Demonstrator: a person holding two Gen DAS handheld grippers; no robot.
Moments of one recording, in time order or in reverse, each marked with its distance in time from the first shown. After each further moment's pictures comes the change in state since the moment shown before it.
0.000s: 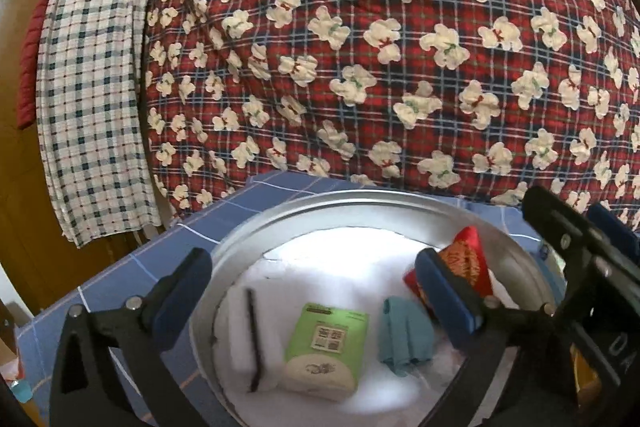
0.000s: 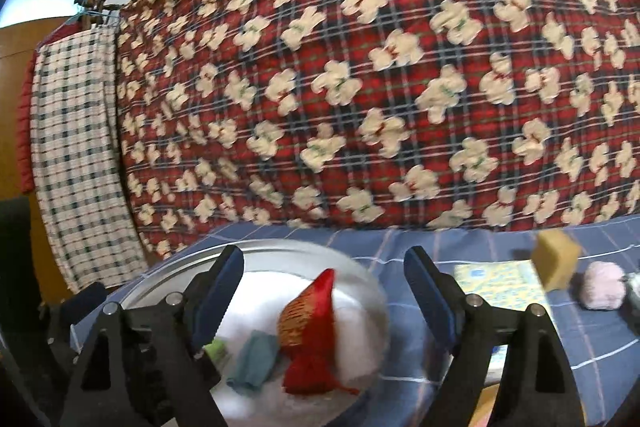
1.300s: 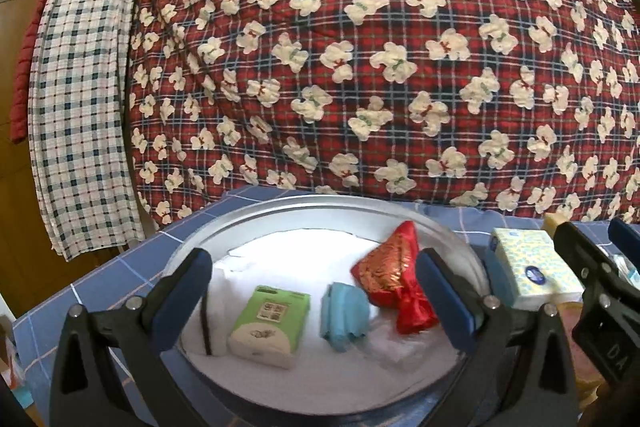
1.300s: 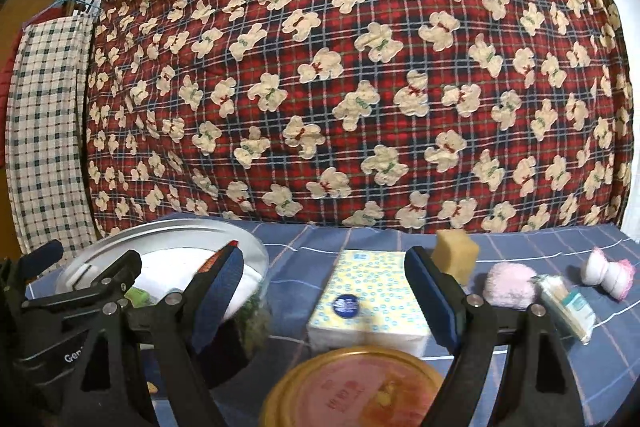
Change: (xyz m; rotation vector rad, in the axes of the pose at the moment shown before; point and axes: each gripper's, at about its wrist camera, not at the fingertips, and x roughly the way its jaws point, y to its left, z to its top) left arm -0.043 -0.036 -0.015 0.033 -0.075 -0.065; right arm -0.061 -0.060 -0.016 -0.077 -0.032 -0.172
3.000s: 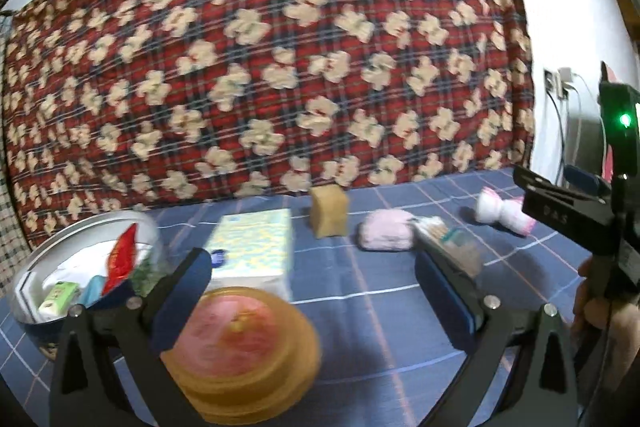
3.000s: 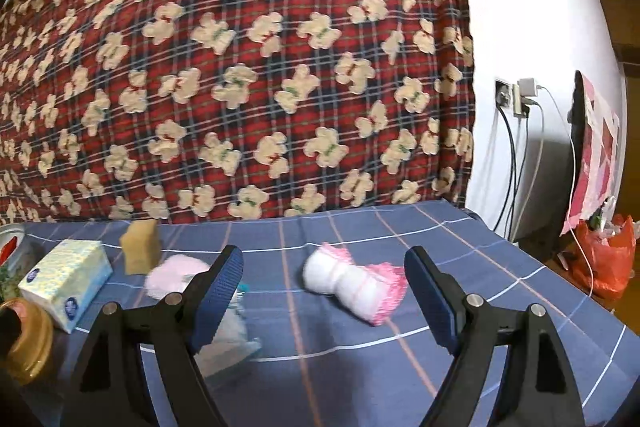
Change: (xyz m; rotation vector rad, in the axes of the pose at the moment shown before) left arm -0.095 -0.221 -0.024 0.217 0.001 -0.414; right arm -0.055 -0.287 -0.007 0.096 0.070 -0.451
